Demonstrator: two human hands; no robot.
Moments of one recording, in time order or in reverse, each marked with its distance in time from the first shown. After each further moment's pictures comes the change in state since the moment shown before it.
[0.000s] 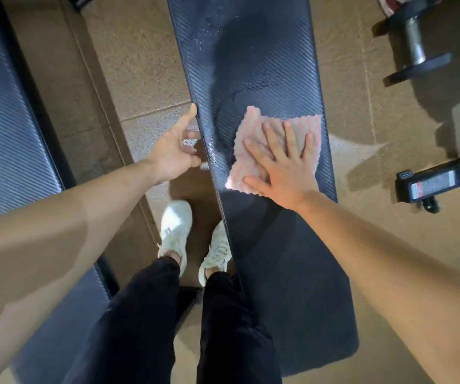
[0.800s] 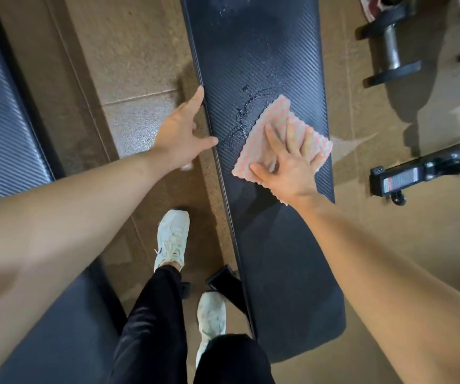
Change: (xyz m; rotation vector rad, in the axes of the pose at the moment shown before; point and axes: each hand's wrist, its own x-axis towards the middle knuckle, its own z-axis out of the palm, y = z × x) left_hand -0.006 0.000 -0.001 0.178 0.122 0.193; right_hand -0.013 -0.027 -0.003 0.392 -0.083 0.424
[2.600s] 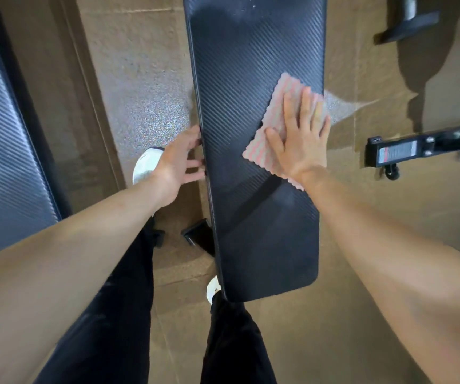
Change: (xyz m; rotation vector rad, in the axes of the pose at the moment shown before) left_hand -0.175 -0.004 0.159 -0.978 -0.008 -0.636; right_hand -0.082 0.104 0.045 -0.379 0.085 -0.099
